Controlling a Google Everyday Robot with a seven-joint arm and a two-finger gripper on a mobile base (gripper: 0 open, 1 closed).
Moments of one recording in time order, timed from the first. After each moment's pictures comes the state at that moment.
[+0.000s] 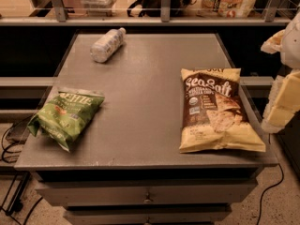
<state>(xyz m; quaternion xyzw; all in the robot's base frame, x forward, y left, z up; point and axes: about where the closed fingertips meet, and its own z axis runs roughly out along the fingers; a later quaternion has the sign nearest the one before) 0.438 -0.217 0.976 -0.60 0.78 -0.03 0.16</state>
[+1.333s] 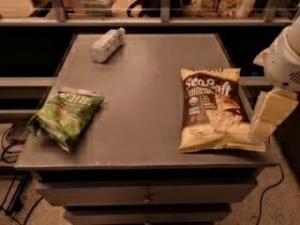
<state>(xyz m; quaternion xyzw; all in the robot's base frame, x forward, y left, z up) 0.443 -0.213 0.942 -0.59 0.79 -0.06 0.15</state>
